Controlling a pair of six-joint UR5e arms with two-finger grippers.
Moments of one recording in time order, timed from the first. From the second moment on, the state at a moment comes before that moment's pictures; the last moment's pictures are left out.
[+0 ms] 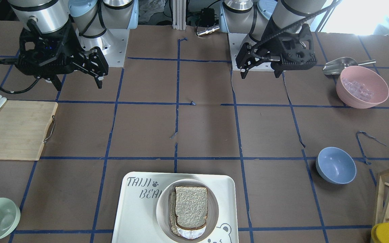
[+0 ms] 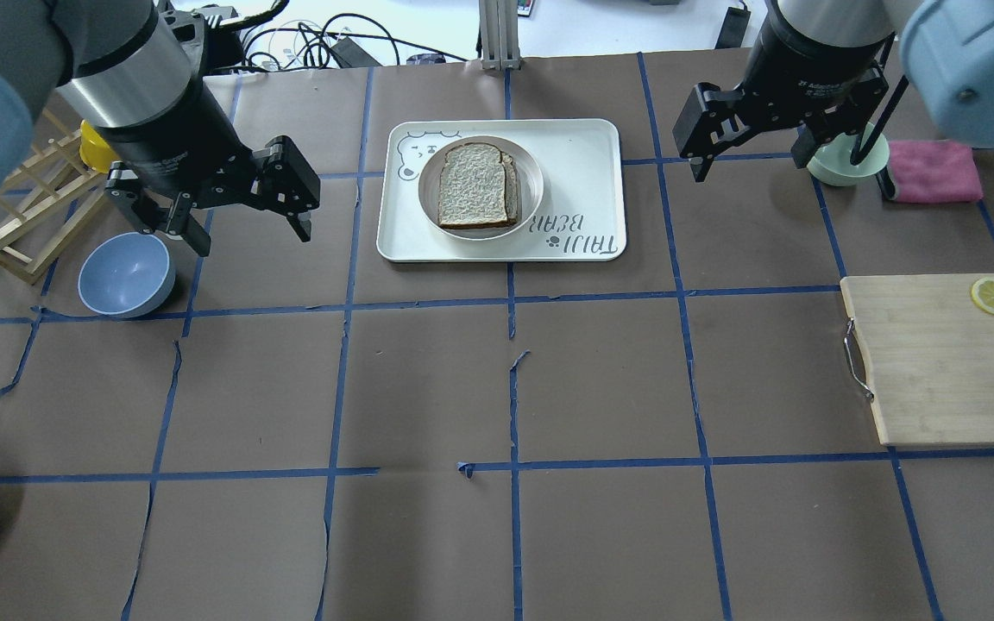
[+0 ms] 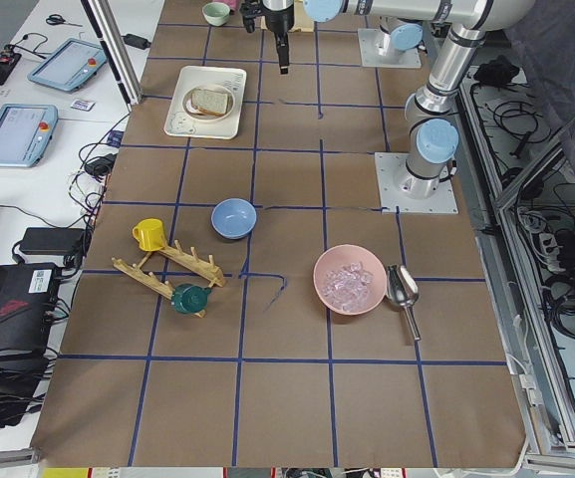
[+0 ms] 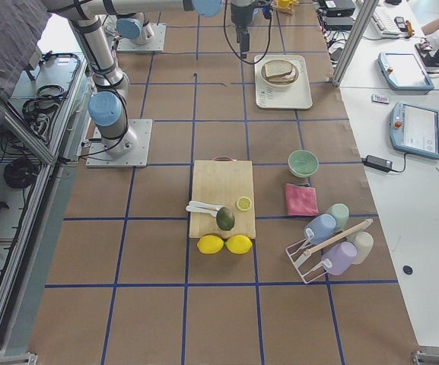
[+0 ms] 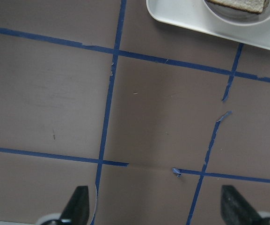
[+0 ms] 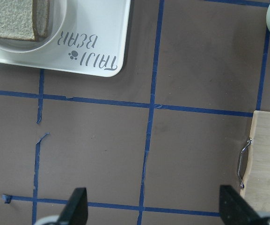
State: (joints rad) left arm -1.60 -1.51 -1.57 -1.65 1.55 -0.09; right arm 1.61 -1.56 1.52 -1.60 -1.58 -0.07
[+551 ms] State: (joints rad) left arm -1.60 -1.50 -1.61 -1.49 1.60 -0.07; right arm 1.61 -1.56 1.52 -1.60 -1.58 -0.07
